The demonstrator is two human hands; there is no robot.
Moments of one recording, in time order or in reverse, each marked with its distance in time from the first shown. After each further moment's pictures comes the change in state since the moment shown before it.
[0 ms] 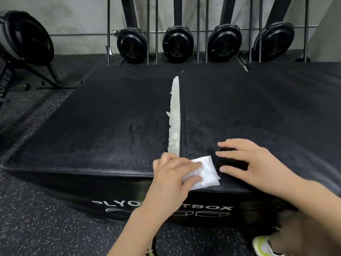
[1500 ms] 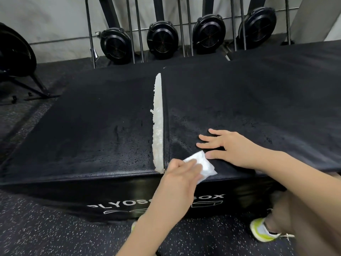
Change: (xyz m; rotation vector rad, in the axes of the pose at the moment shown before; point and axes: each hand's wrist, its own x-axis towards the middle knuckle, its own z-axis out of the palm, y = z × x) left_hand -0.006 0.050 0.016 0.068 -0.187 0.149; right_hand 0.016 0.035 0.002 0.112 -0.291 0.153
